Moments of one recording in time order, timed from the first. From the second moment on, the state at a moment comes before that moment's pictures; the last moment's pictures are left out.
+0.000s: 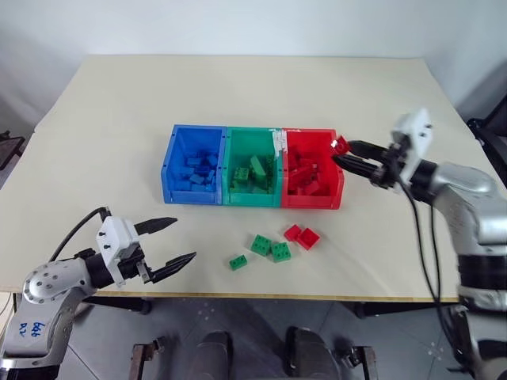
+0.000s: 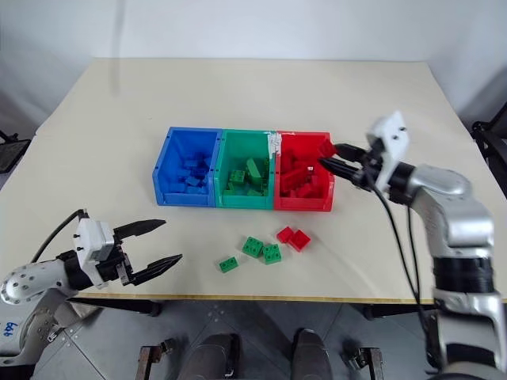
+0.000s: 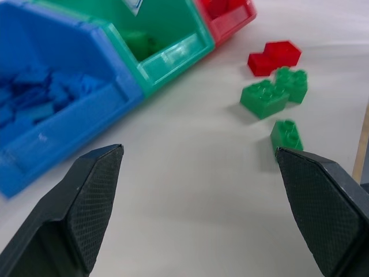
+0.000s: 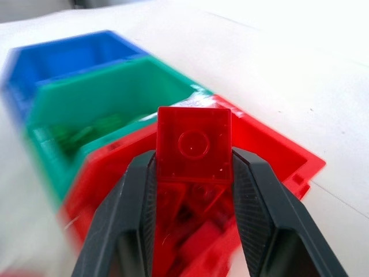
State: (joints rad) left arm 0.12 0.68 0.30 -0.33 -0.48 0.21 -0.91; right arm -0.72 -0.62 -0.06 0.17 0.39 0.47 0.84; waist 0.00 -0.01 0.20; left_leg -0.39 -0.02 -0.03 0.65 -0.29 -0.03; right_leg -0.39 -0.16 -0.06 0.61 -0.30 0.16
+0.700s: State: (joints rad) left arm -0.15 0.66 0.05 -0.29 -0.44 0.25 -0.94; right arm -0.11 -0.82 -0.33 0.07 0.44 0.11 1.20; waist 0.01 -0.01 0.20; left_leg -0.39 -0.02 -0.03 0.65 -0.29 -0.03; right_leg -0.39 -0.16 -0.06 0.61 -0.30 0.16
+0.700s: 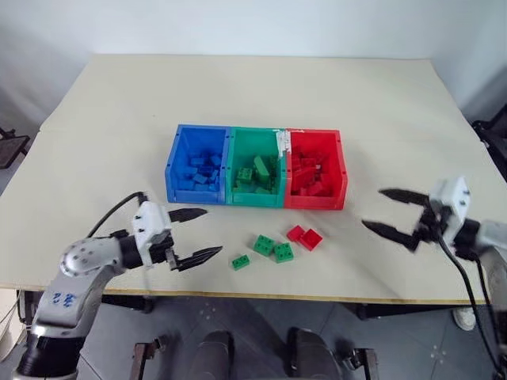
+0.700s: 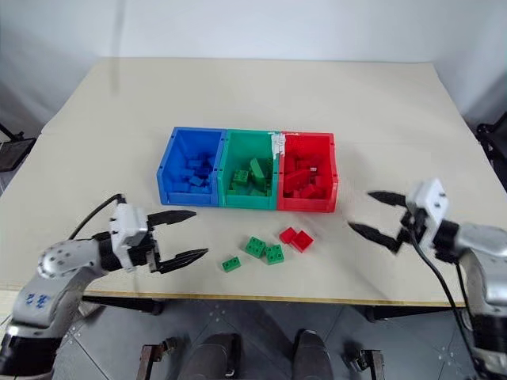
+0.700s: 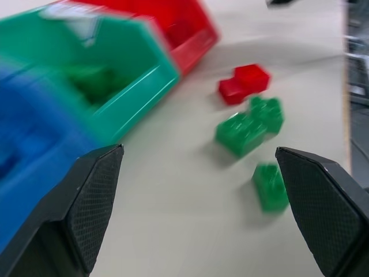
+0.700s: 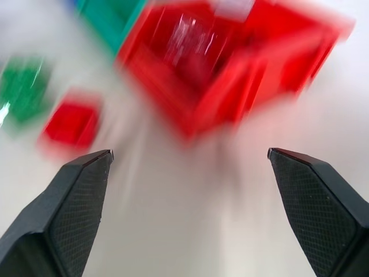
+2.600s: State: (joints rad) left arm 0.15 0.63 0.30 -0.38 -0.51 0.22 -0.86; right arm -0.78 -0.42 -0.05 0.29 0.36 0.37 0.73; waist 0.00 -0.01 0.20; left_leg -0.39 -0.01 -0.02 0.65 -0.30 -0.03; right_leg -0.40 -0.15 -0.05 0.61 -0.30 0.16
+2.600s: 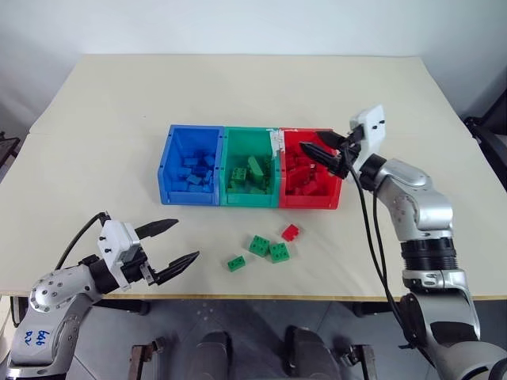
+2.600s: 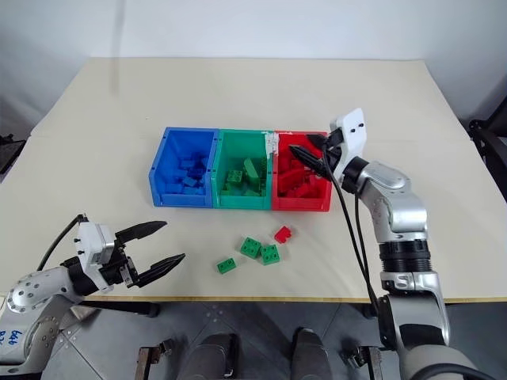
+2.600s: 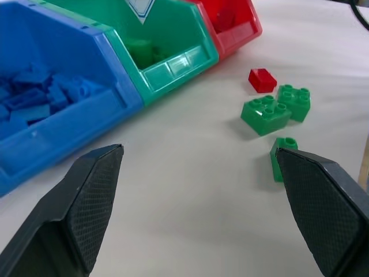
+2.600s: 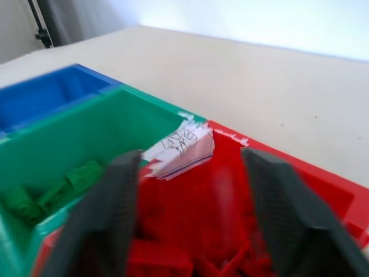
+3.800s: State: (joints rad) left arm 0.08 0.69 0.20 -0.32 -0.43 0.16 -0.95; right arm -0.72 -0.71 0.27 0.27 0.22 0.06 1.52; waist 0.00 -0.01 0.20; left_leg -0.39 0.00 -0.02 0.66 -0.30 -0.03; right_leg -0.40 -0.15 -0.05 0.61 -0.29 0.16
